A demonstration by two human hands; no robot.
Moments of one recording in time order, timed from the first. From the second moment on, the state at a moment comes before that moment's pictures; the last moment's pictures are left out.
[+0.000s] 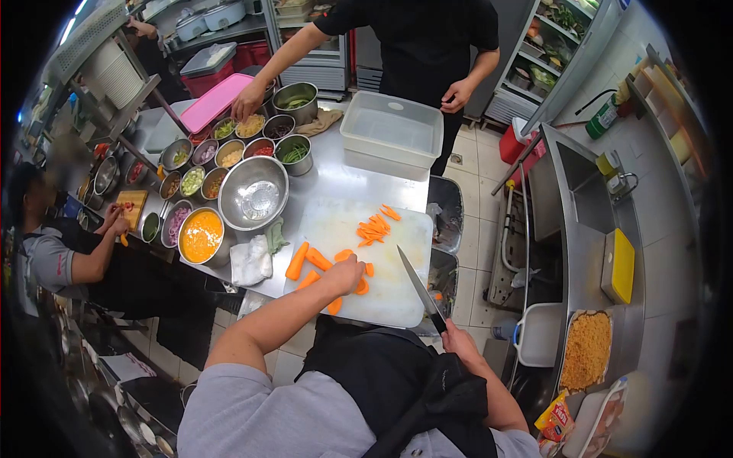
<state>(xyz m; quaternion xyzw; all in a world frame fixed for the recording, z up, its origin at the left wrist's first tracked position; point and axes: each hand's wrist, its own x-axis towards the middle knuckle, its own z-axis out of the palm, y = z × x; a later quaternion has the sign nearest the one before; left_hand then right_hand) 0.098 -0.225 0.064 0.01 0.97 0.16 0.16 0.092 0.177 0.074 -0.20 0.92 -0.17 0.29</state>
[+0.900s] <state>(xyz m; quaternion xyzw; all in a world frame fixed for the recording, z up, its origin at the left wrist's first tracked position) 0.107 -0.212 0.064 0.08 0.97 0.14 0.16 0.094 0.158 0.059 -0.17 0.93 -0.19 0.28</state>
